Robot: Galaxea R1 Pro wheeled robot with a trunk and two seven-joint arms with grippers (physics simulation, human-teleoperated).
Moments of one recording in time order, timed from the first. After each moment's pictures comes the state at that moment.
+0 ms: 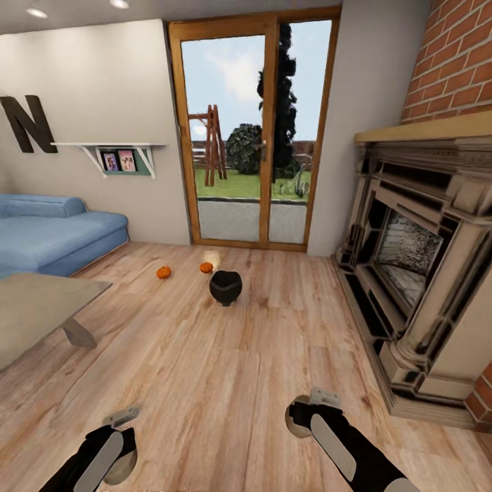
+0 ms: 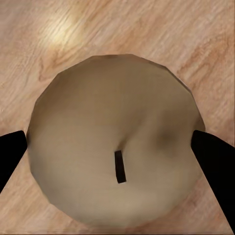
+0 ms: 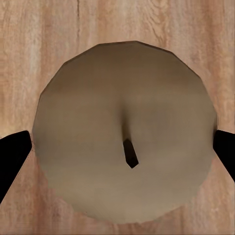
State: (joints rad) left arm -0.34 0.20 -0.21 -0.86 0.78 0.50 0.59; right arm -0.46 -0.05 0.48 -0.82 -0.79 0.42 -0.47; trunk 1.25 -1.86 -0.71
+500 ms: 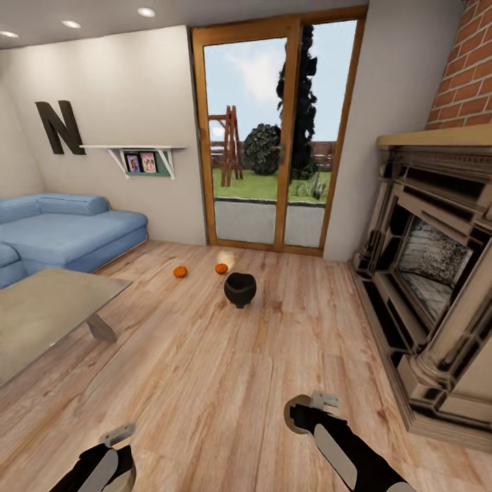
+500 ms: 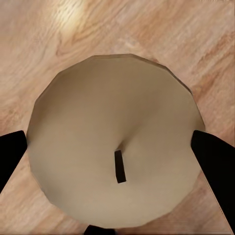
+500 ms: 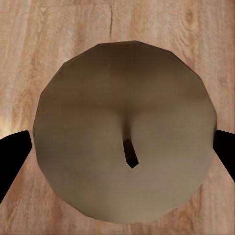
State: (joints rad) left arm -0.34 0.20 -0.21 -0.71 0.77 0.43 0.48; right arm -0.46 -0.05 0.48 -0.72 -0.74 0.29 -0.35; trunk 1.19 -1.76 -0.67
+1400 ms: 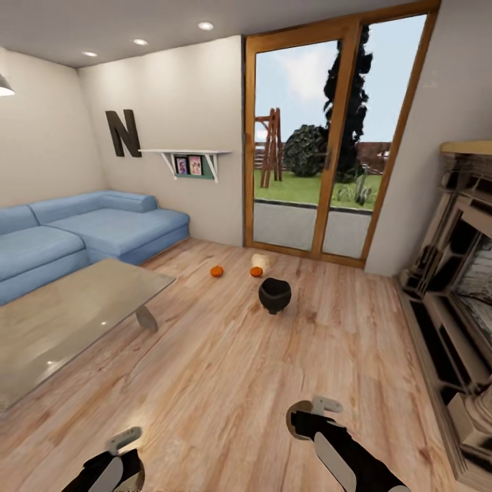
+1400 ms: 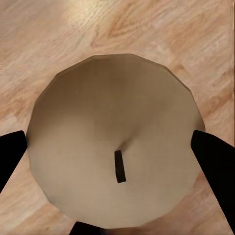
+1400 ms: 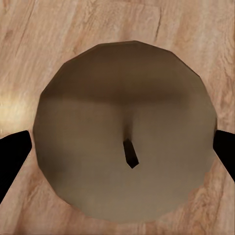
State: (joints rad) left arm -0.34 0.18 -0.24 -0.66 0.78 0.35 0.42; right arm -0.46 -0.05 0.52 -0.67 -0.73 0.24 -0.34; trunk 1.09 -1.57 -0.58
